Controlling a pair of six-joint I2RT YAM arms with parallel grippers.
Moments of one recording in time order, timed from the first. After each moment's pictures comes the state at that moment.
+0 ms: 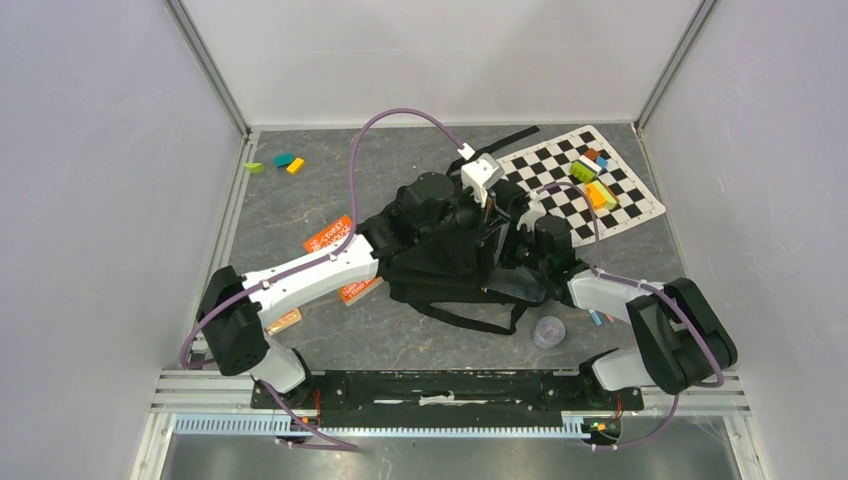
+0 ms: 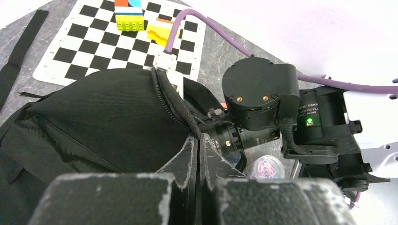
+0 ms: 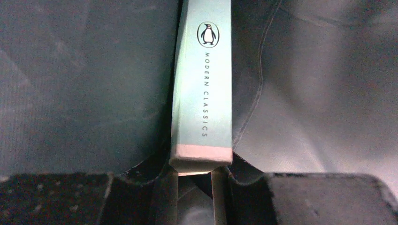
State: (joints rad) left arm -0.96 1.53 1.28 0.03 0.14 -0.18; right arm 0.40 1.38 0.46 0.49 -0.37 0.65
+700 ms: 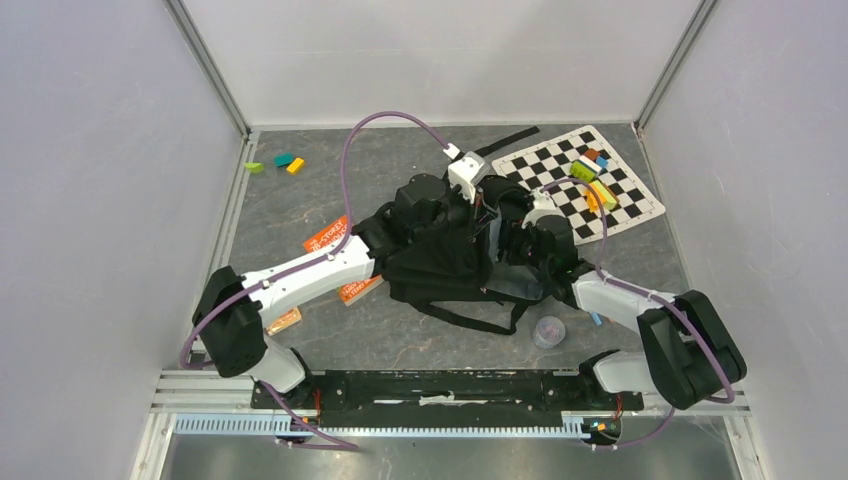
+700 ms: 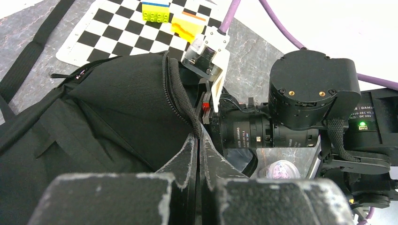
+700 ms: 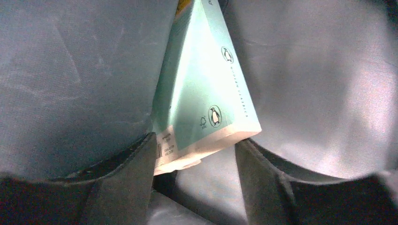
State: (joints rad) left arm -0.91 1.52 1.21 0.08 0.08 -0.22; right arm 0.42 1.32 0.49 0.37 -0.15 0.48
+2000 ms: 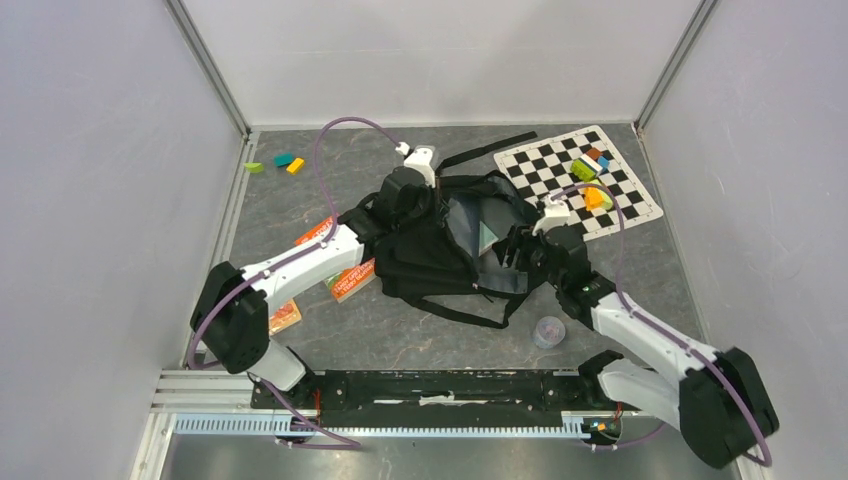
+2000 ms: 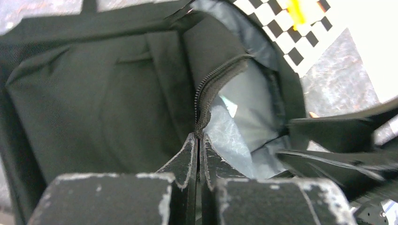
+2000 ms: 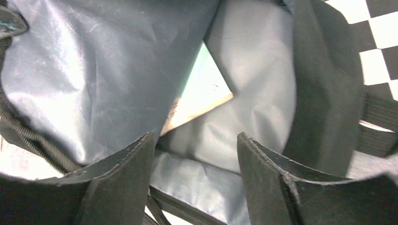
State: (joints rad) left arm -0.75 1.53 1.16 -0.08 -0.10 -0.44; right arm 0.48 1.07 0.46 0.20 0.03 0.42
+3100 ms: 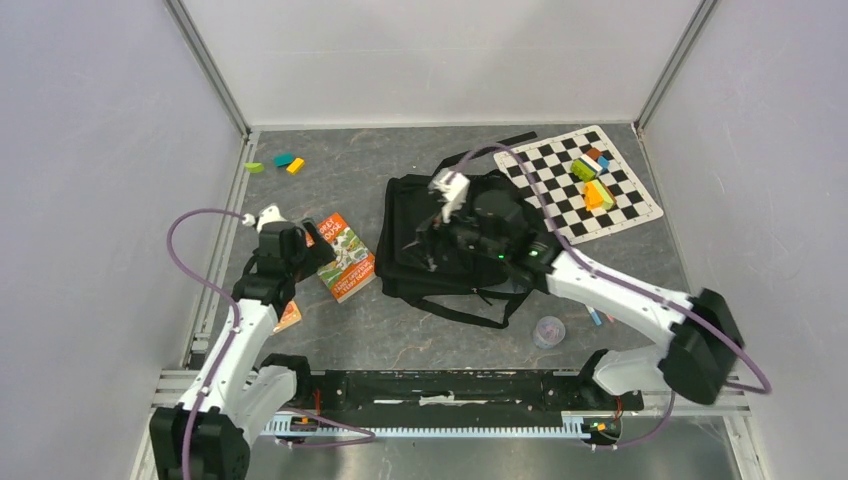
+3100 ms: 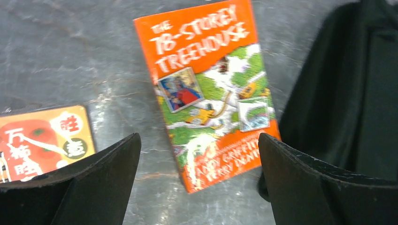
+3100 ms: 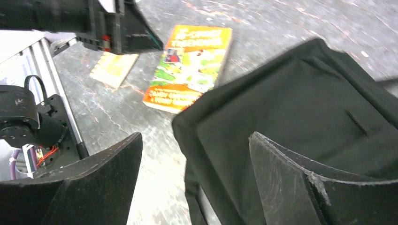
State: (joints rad) left arm -0.14 0.87 0.61 -0.43 -0.19 -0.57; right arm 0.82 1.28 0.94 0.06 -0.19 0.13
